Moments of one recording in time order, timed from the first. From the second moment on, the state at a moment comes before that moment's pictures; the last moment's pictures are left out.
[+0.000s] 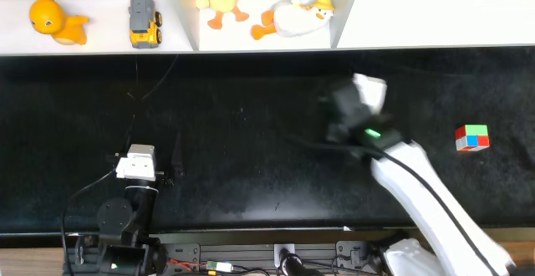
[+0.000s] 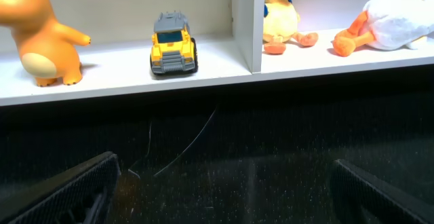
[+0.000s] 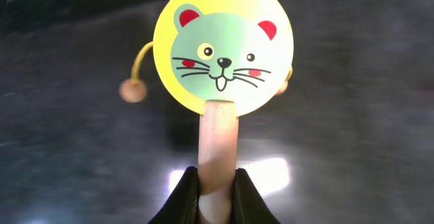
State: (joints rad) left arm -0.09 0.01 0.01 -0.08 0.00 0.05; right arm 0.38 1.22 0.92 -0.87 0.34 0.57
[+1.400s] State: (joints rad) left arm -0.09 0.01 0.01 -0.08 0.00 0.05; right arm 0.04 1.65 0.97 0.04 0.13 -0.03
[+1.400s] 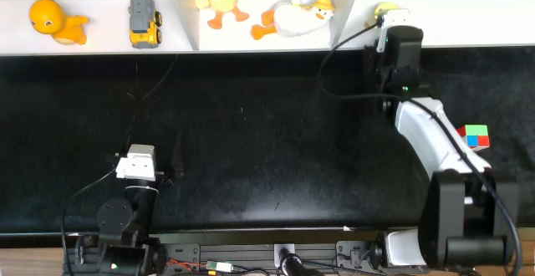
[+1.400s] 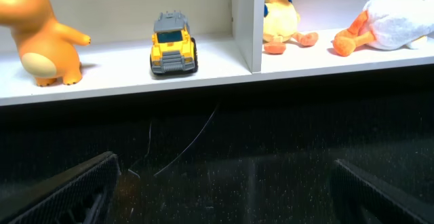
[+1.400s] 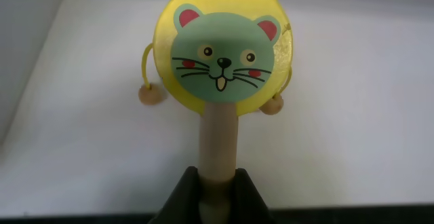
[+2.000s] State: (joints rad) left arm -0.09 0.01 0.01 -0.08 0.00 0.05; right arm 0.04 1.81 1.11 0.12 0.06 0.00
